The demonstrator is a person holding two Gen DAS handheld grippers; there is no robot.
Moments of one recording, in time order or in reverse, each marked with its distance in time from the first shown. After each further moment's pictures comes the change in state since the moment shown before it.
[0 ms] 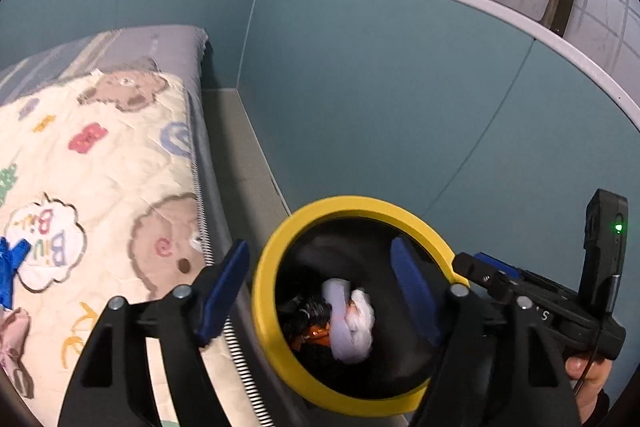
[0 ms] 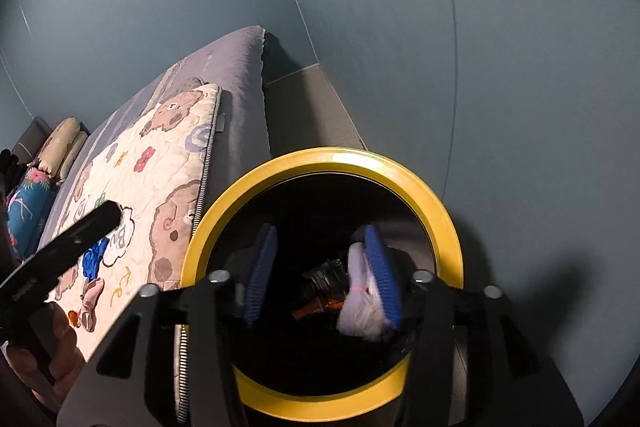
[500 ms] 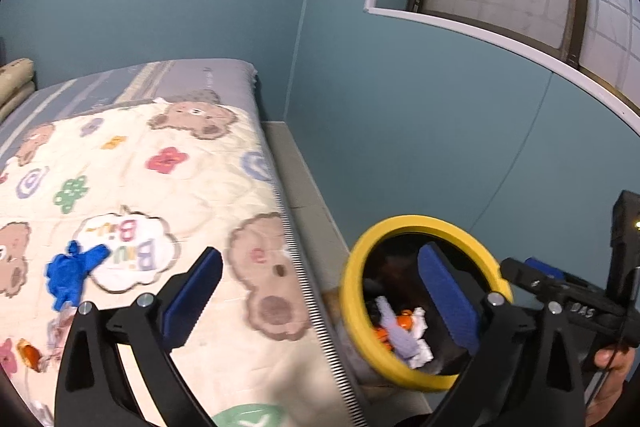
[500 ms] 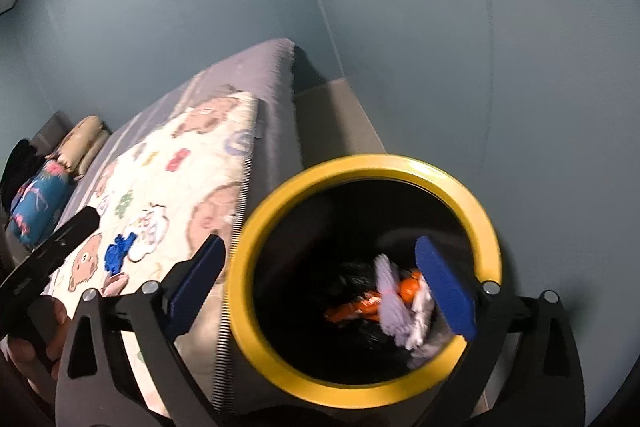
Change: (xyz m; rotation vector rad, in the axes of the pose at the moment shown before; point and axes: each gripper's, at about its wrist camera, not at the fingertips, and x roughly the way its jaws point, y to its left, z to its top) left arm -0.075 0.048 -0.014 -0.009 -0.119 0.167; right arm -0.032 0.051 -0.017 -0.090 -0.090 0.092
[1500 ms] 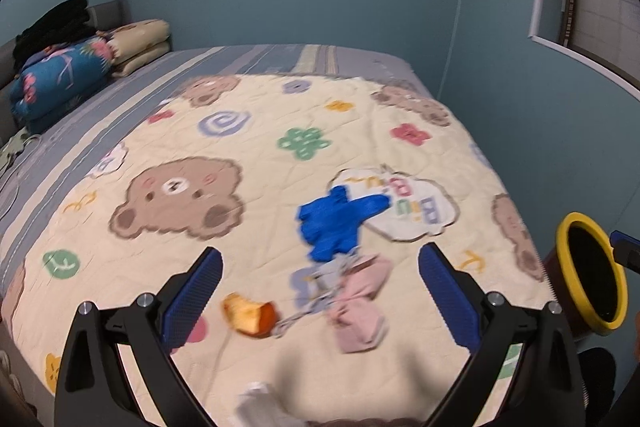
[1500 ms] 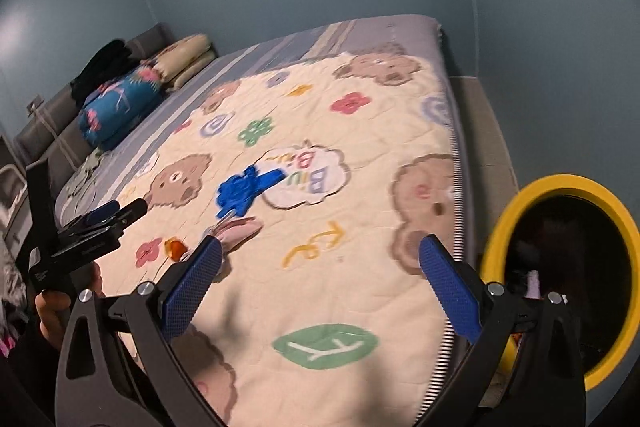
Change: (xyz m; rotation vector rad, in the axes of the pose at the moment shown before) left arm -0.113 0.248 -0.071 -0.188 0.015 0.418; right arm 0.029 0.235 -0.046 -0.312 0.153 0.306
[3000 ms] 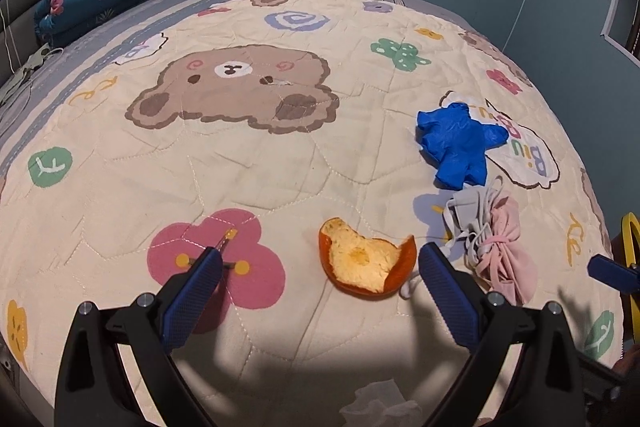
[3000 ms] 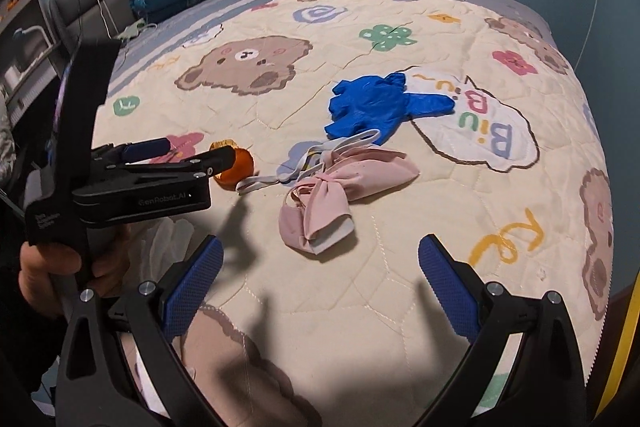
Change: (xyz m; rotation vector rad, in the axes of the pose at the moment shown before) left arm 0.086 0.085 -0.066 -0.165 0.200 0.079; right arm 0.163 0.157 -0.055 -0.374 0.220 0.062
